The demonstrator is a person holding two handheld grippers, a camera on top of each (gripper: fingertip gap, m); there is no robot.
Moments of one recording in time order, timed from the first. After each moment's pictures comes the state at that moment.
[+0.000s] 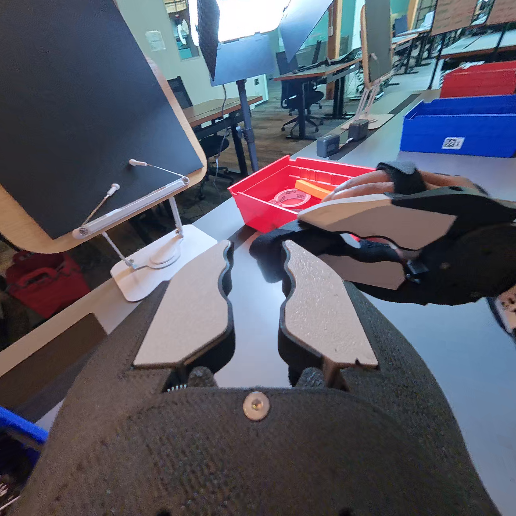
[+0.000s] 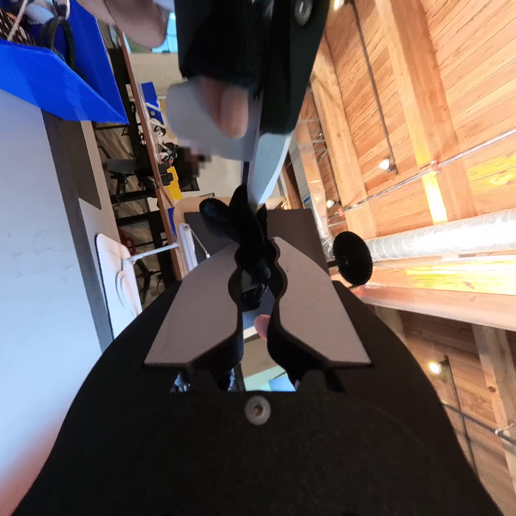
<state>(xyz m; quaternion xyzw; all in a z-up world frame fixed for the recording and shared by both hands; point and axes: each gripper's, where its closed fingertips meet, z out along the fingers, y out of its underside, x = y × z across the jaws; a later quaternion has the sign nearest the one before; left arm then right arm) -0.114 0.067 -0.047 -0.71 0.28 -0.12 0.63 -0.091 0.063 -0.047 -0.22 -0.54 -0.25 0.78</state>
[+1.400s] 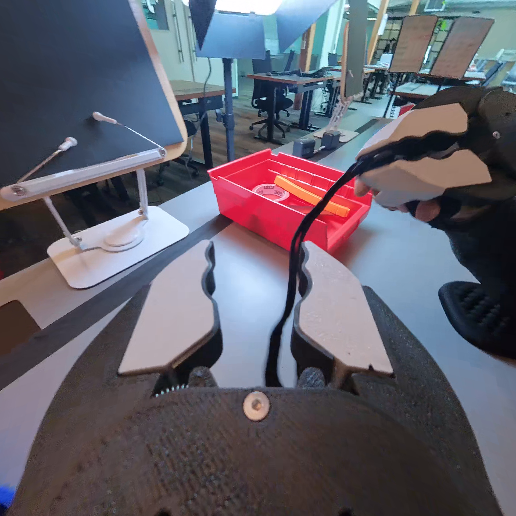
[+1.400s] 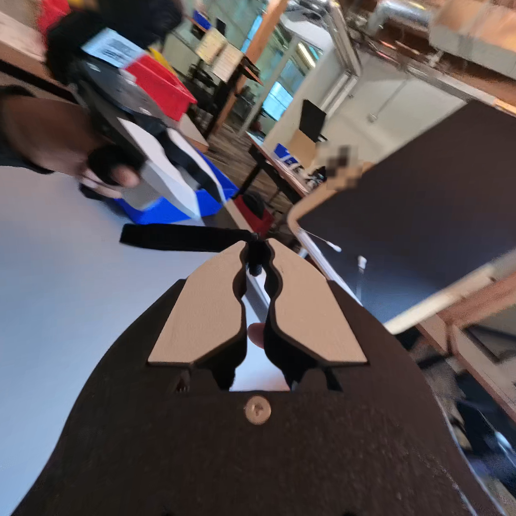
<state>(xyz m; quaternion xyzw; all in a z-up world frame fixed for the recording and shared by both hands) -0.128 0.084 -0.070 -0.73 0.24 -0.23 0.60 -0.044 0.079 -0.030 -0.45 -0.56 0.18 0.67</state>
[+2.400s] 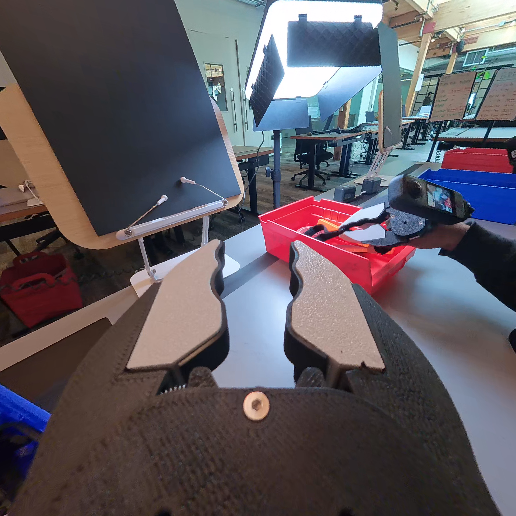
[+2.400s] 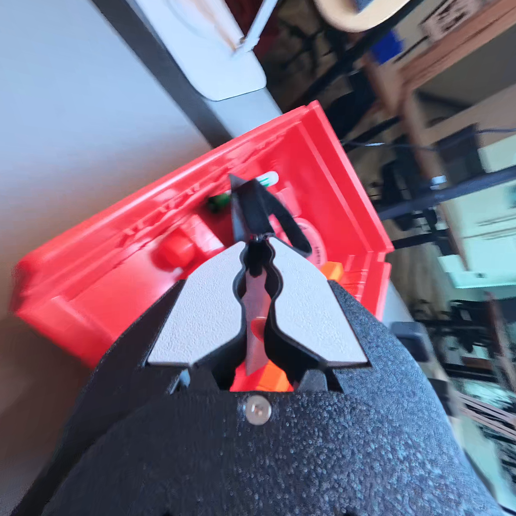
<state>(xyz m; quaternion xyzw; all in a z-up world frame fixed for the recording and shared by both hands) -0.171 0.087 -0.034 -0.67 0.20 -0.17 0.69 0.097 0.240 -0.176 -0.71 -0.49 -0.12 0.48</state>
